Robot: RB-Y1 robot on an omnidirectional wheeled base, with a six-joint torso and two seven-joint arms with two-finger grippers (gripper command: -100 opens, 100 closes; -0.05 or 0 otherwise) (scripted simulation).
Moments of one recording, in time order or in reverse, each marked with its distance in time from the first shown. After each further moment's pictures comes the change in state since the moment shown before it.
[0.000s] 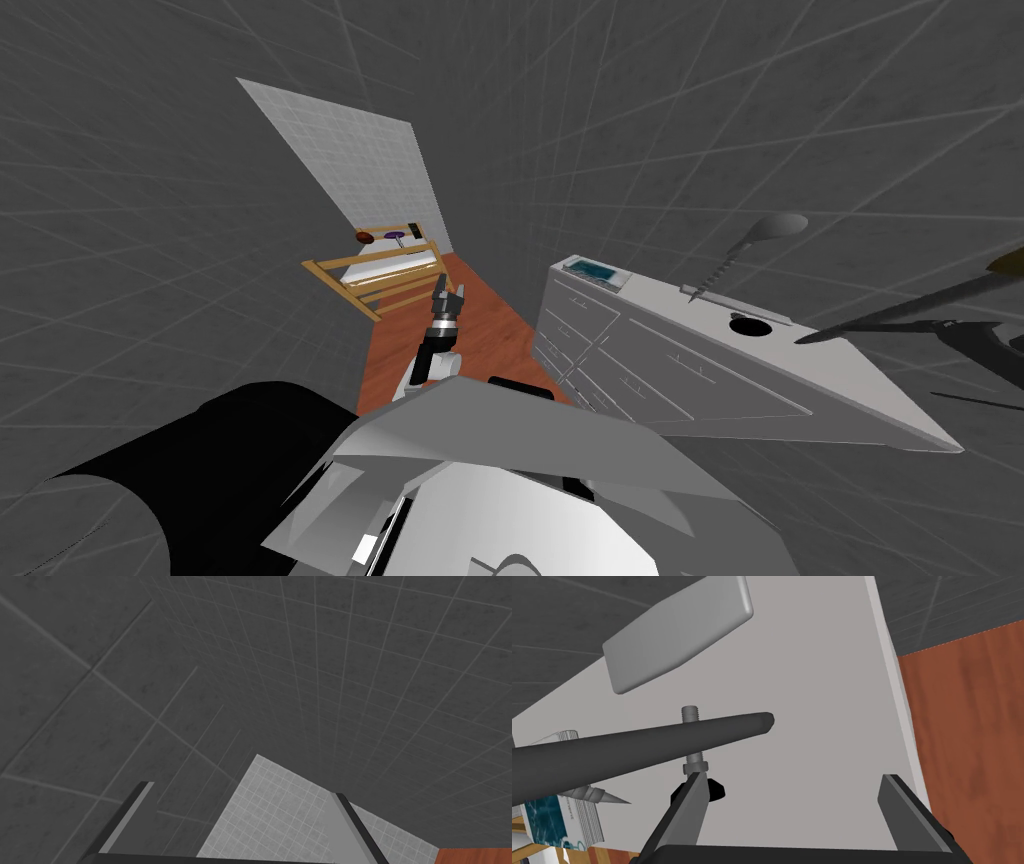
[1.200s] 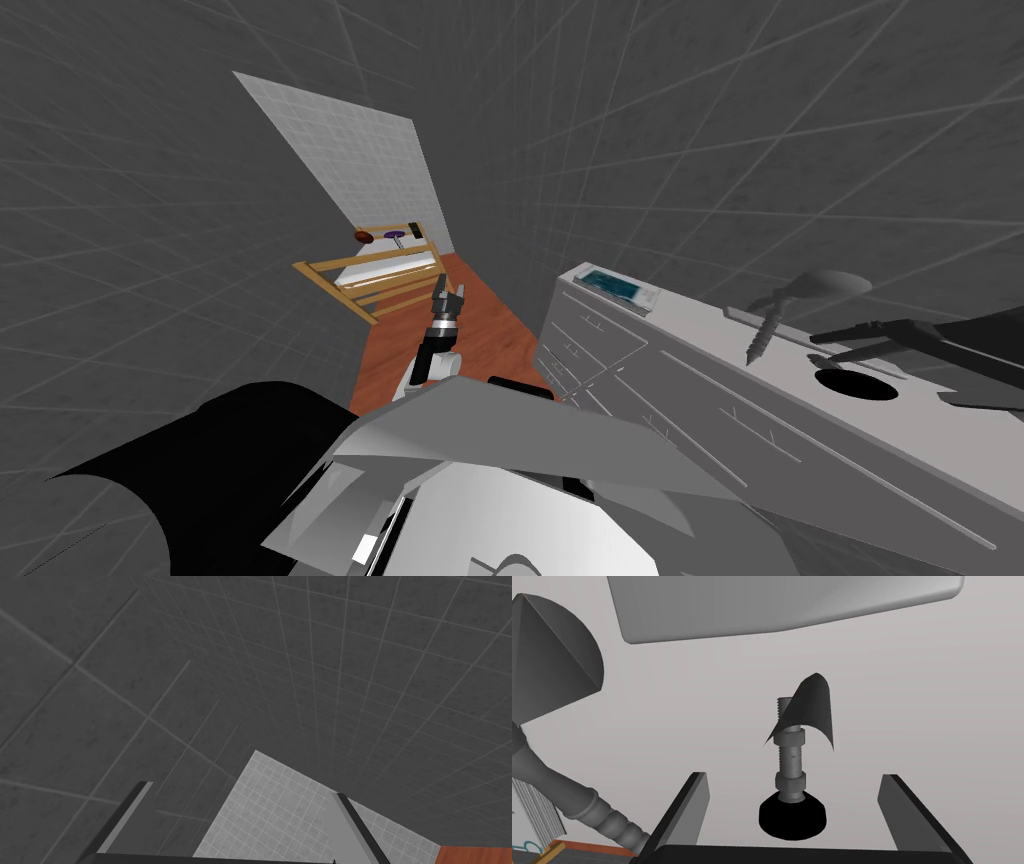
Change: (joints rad) left arm 0.000 0.000 0.000 0.000 0.000 0.000 0.000; right arm 0.189 -0.248 -0.059 0.133 0.011 -0.273 0.164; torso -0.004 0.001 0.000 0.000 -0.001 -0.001
